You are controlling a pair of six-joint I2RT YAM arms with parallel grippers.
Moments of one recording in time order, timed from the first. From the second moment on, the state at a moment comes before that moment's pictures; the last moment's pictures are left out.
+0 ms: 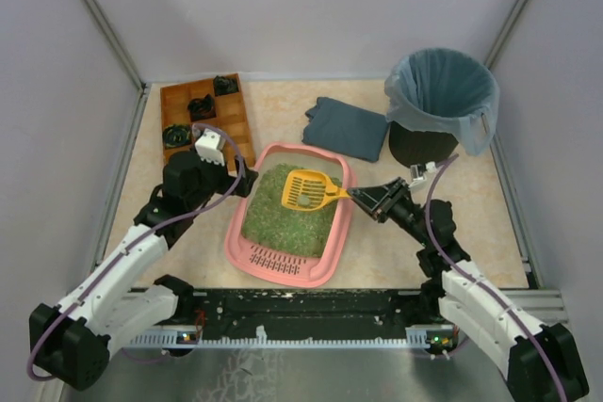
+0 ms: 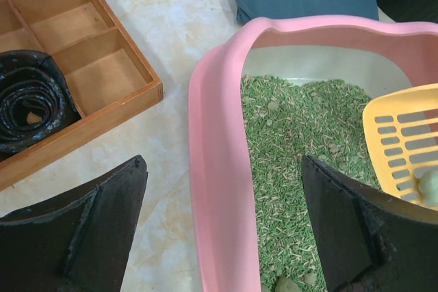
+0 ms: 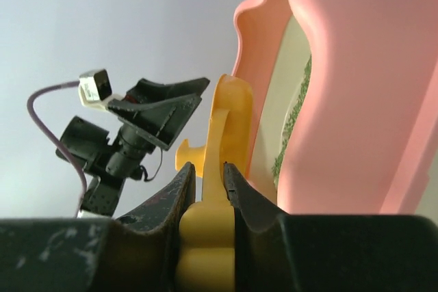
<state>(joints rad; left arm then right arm) -0.43 0.91 0.66 -0.09 0.04 -0.18 0.40 0.68 0.17 0.51 -0.36 1.33</state>
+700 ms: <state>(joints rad) -0.43 0.96 0.68 -0.11 0.06 -0.18 0.38 0.76 0.19 0.54 -0.44 1.34</state>
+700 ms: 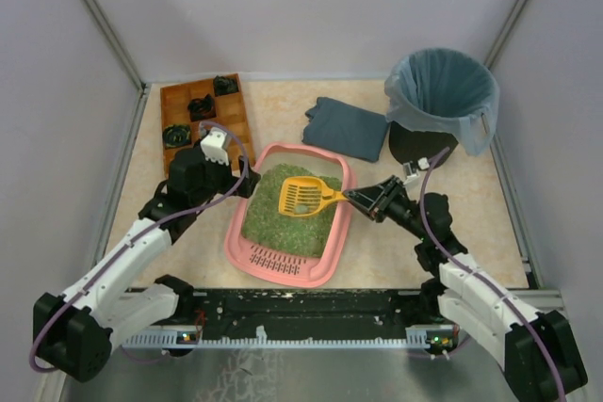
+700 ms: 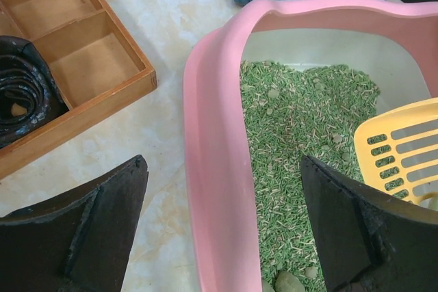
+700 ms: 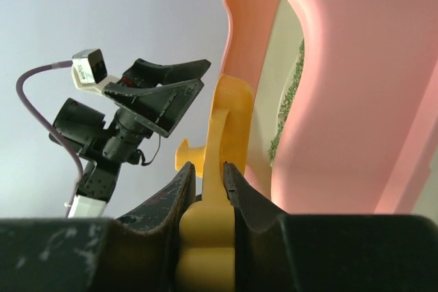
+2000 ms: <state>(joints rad) -0.43 0.98 0.69 -0.14 0.08 -0.18 0.16 0.71 0.86 0.08 0.74 0.93</state>
